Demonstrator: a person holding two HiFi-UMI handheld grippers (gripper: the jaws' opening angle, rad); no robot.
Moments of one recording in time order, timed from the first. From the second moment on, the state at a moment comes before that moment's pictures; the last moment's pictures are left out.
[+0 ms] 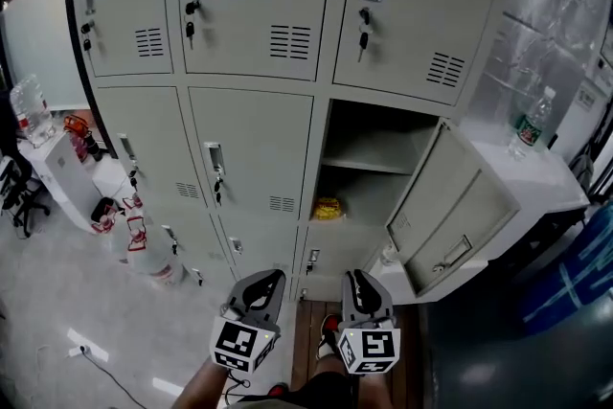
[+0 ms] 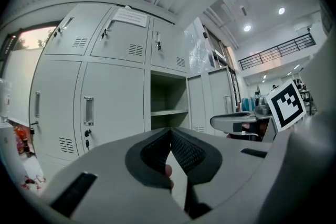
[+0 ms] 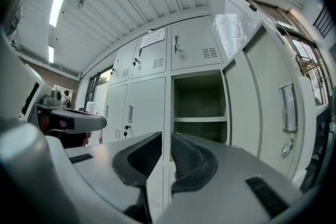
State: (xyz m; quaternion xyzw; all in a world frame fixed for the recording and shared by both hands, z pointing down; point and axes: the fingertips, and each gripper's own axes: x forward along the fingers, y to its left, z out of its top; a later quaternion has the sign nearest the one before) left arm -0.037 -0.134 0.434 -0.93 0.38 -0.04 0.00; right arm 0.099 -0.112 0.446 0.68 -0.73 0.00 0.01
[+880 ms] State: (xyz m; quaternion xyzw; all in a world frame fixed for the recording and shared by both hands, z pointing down) left arm -0.080 -0.068 0.433 -0.93 0.37 -0.05 0.01; right arm 0.058 -0.031 0.450 0.69 -0.72 0.00 0.01
